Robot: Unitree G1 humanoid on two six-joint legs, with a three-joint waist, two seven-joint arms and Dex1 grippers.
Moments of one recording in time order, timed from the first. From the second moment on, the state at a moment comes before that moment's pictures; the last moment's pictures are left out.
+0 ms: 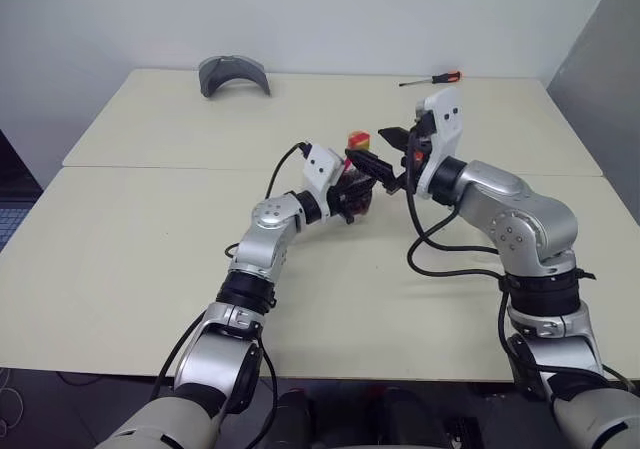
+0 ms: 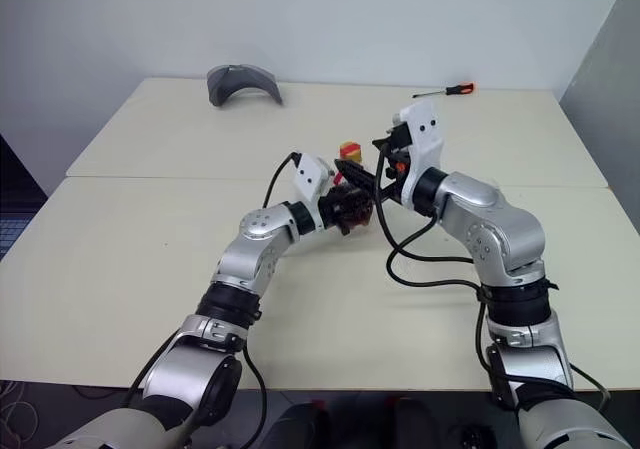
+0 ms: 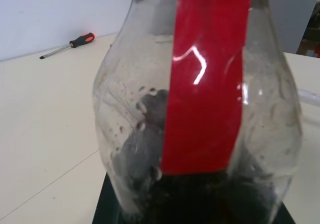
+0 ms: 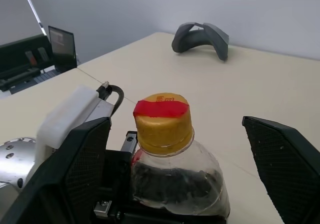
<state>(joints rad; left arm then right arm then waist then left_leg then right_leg) -0.76 0.14 -0.08 0.49 -0.16 0.10 -0.73 -0.77 -0.33 0.03 -0.14 0.53 0.82 0.42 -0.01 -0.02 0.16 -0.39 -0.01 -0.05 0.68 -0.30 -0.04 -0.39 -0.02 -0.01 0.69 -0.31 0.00</state>
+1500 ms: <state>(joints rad) -0.52 0.40 -0.07 -0.18 -0.37 0.49 -0.88 -0.94 -0.31 0.04 0.05 0.57 0.77 1.03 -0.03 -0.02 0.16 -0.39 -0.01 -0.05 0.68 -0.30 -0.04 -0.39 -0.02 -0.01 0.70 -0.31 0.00</state>
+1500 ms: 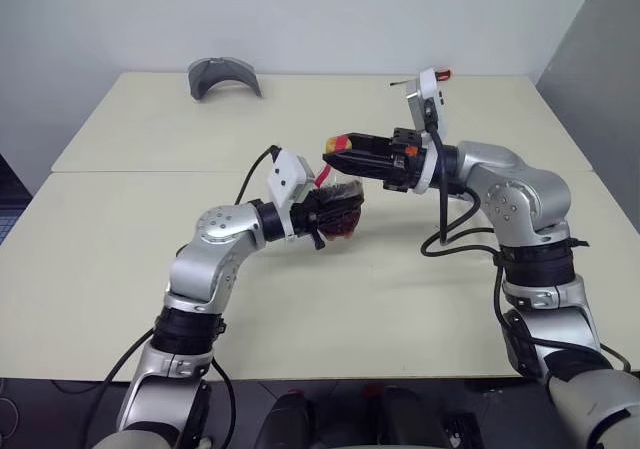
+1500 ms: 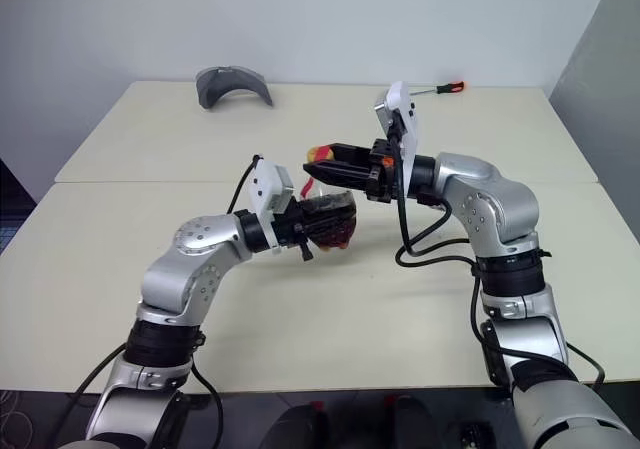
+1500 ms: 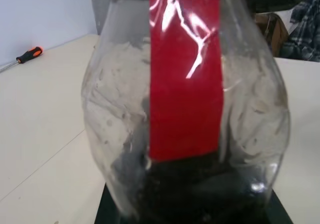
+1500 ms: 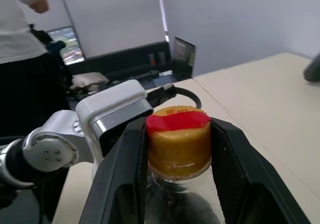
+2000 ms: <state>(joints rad) -0.57 0.36 -0.16 -0.13 -0.39 0.46 -0.92 -0.91 -0.32 0.02 0.00 0.62 0.80 1.01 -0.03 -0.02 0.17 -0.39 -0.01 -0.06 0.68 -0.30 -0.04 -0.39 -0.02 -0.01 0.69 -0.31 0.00</state>
